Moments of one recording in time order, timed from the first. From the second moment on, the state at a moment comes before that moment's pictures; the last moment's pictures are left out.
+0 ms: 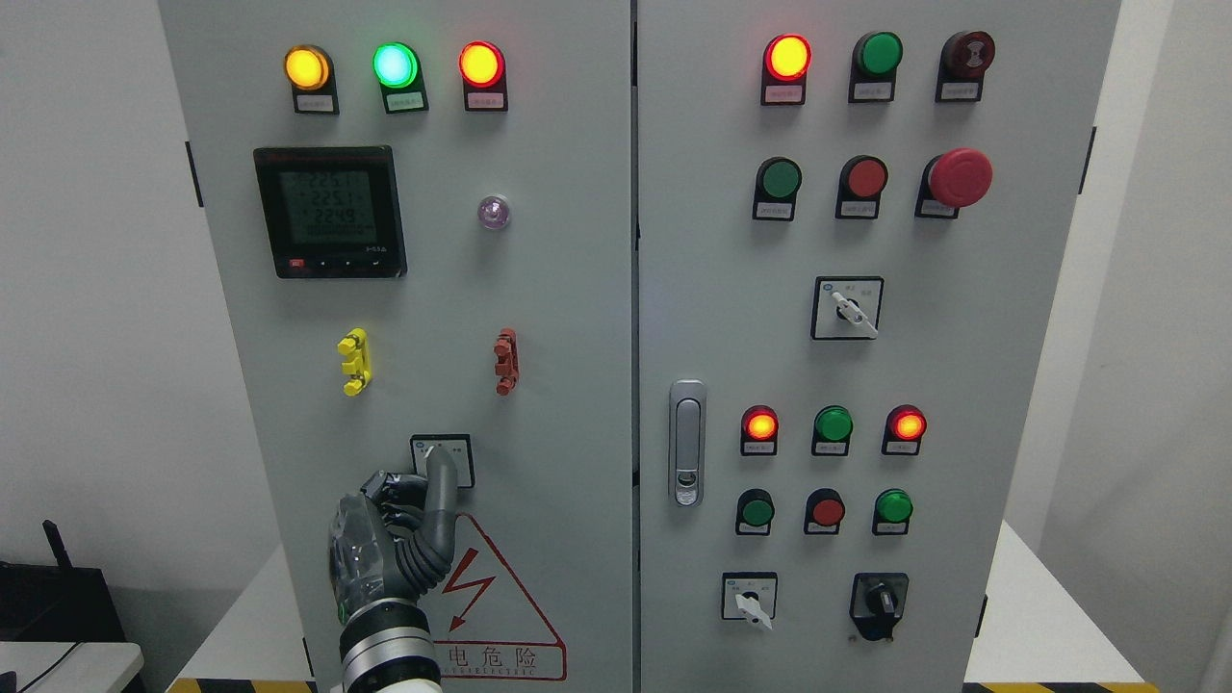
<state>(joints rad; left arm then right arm) -0.50 -0.12 -0.16 -1.81 -0.29 0.63 0.49 0.09 0.12 0.00 -0.13 0.00 0.00 0.00</state>
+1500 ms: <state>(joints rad) -0.51 -0.12 -0.16 -1.81 -0.28 0.64 0.48 0.09 0.12 0.00 -0.13 0.00 0.00 0.00</state>
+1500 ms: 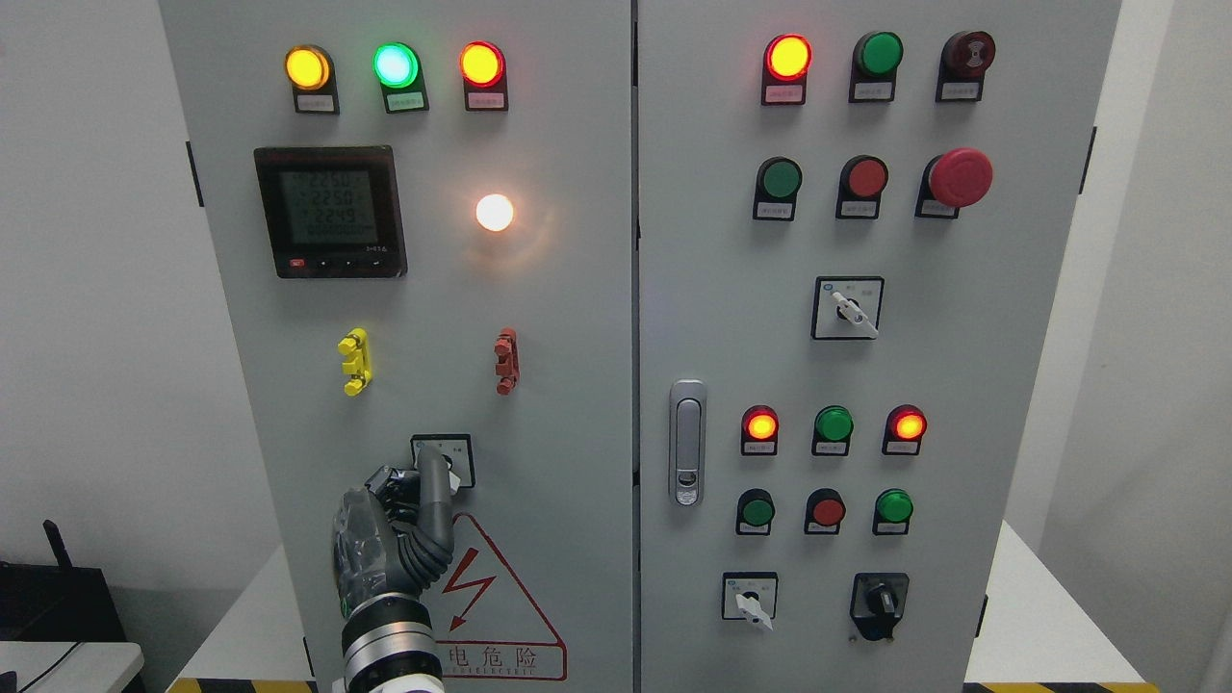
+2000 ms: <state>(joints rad) -0.51 -0.12 -0.16 -1.81 -0.27 0.63 0.48 0.09 0.12 0.00 -0.13 0.00 0.00 0.00</state>
